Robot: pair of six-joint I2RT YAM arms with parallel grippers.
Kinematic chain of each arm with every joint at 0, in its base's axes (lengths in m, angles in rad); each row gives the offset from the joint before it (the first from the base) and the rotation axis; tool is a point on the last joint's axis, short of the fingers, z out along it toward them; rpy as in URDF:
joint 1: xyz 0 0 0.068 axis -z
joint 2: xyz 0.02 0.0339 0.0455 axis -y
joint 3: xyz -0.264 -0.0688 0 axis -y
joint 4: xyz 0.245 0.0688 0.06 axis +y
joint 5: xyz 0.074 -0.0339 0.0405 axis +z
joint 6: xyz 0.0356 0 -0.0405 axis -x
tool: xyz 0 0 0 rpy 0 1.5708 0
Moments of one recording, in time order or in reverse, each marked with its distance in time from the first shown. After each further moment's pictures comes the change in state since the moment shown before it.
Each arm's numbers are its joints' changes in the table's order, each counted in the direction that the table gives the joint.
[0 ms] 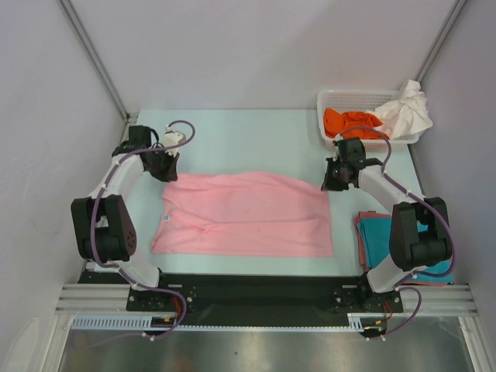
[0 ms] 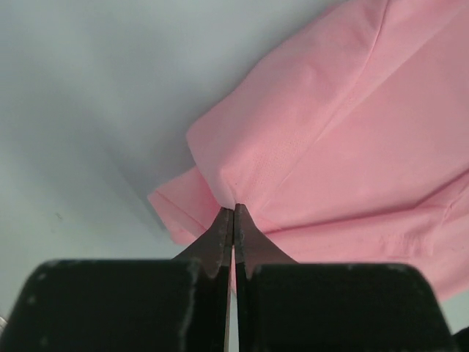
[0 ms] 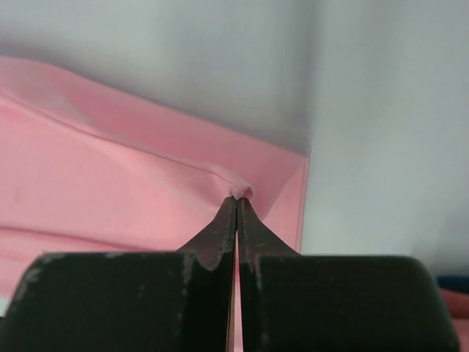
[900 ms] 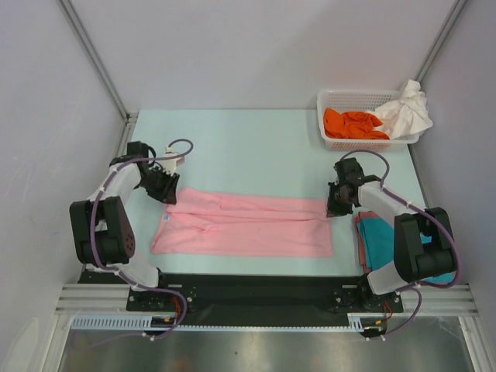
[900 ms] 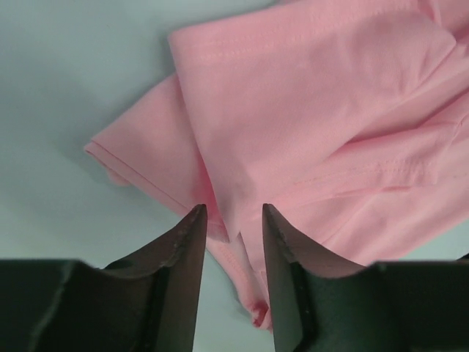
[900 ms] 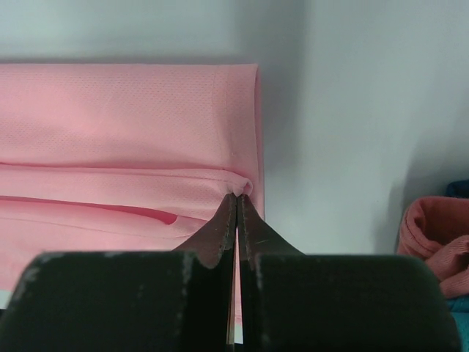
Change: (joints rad) left arm -0.054 0.060 -0.173 0.144 0.004 -0.134; right arm -0.042 0.101 -0.219 0.092 -0.072 -0.029
